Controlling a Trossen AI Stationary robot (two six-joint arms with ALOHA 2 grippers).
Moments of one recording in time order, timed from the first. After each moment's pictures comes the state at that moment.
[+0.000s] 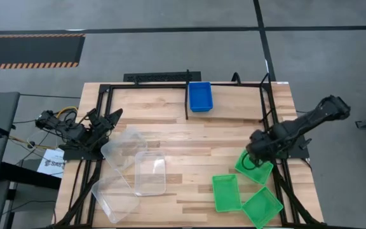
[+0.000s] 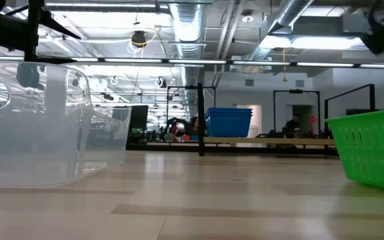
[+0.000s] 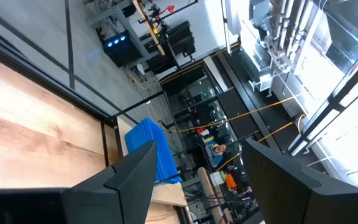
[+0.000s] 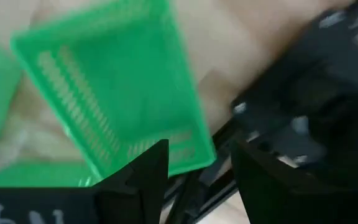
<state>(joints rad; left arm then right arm) -0.46 0.01 0.11 0.09 -1.25 -0.98 0.43 1.05 0.85 -1.40 -0.13 1.29</state>
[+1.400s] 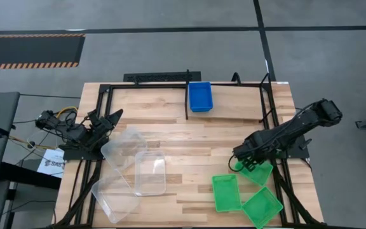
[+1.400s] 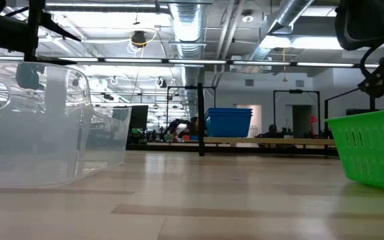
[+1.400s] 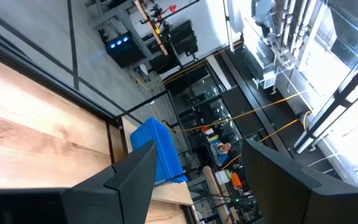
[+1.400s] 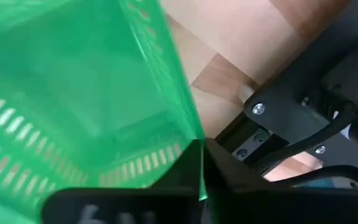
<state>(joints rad) -0.46 0.01 0.11 0.06 -1.26 -0.99 0.32 1.32 0.73 -1.27 -0.24 1.25</state>
